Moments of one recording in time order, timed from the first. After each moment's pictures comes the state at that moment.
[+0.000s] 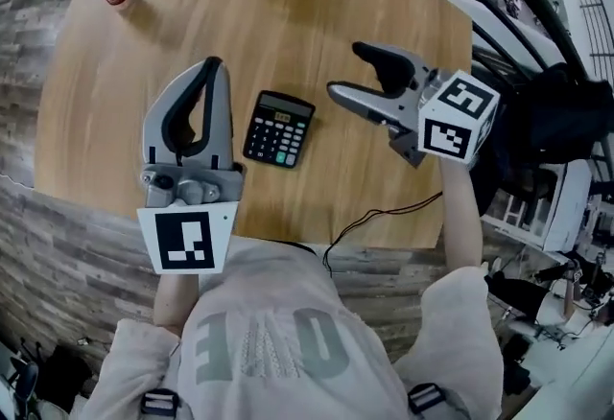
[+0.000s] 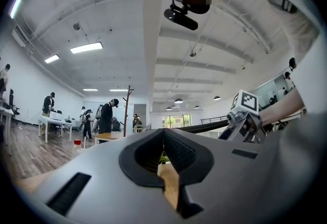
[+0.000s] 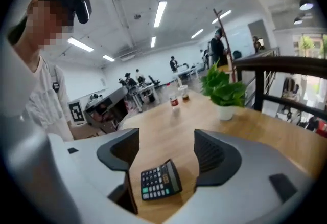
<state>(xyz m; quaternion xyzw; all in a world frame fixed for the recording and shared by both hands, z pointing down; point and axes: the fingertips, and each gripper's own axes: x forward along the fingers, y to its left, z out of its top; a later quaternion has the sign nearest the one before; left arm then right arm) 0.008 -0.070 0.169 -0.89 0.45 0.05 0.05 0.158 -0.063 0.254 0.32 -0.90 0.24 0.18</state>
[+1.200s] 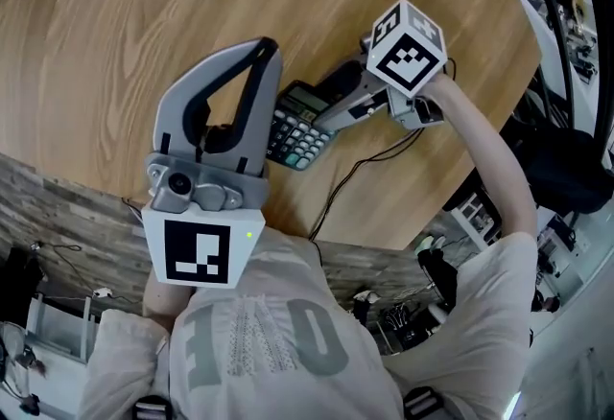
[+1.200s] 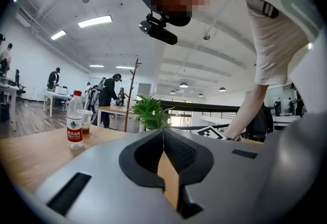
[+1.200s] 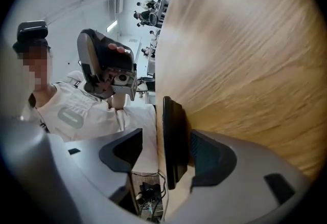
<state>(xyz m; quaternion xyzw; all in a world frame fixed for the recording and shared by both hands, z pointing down) 0.017 -0.139 0.300 -0.89 0.46 -0.02 -0.06 0.097 -0.025 0.461 -0.19 -0.67 0.59 0.41</state>
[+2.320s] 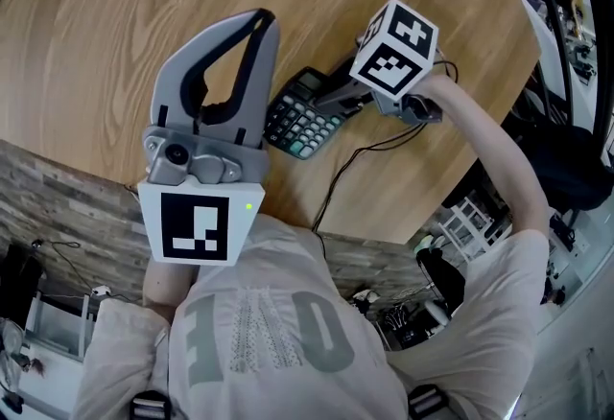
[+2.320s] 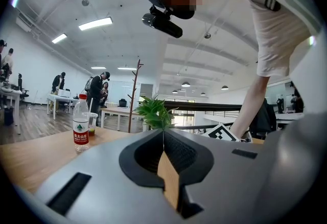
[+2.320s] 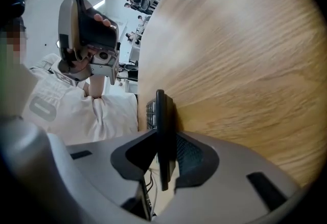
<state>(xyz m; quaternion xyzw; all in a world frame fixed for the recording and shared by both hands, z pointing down) 0.003 -0.143 0.296 -0.88 0.47 -0.03 -0.05 0.104 -0.016 0.481 -0.13 -0.67 0.51 0.52</state>
